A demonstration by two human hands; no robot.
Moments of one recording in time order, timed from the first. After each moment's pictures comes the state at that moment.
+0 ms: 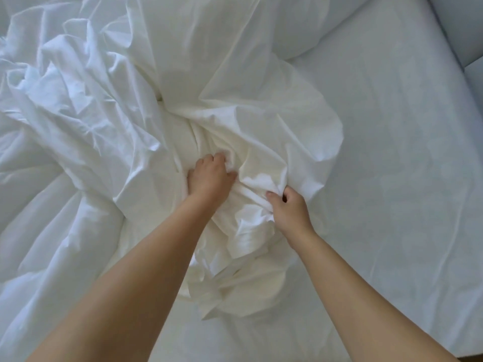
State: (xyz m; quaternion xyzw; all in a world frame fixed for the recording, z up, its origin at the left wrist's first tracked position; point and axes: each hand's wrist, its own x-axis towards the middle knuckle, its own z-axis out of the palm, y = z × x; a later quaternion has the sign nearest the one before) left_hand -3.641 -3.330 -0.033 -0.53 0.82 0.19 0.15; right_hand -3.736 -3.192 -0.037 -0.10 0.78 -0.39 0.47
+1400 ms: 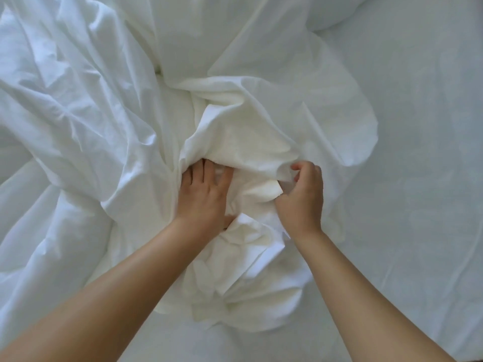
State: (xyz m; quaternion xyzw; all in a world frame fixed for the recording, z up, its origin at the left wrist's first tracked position) left_hand -3.593 -3.320 -0.039 -0.37 0.91 0.05 0.20; right_hand -3.729 -3.227 -0.056 -0.27 0.87 -0.34 0.24
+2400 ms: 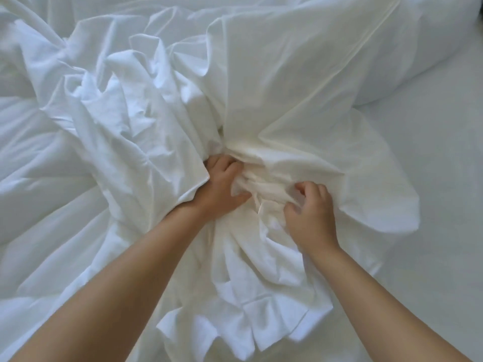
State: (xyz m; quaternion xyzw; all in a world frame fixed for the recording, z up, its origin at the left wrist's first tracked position) left_hand -3.579 -3.436 -0.059 -0.39 0.91 0.14 -0.08; right_hand -3.726 -3.306 -0.046 -0.38 0.84 -0.29 0.24
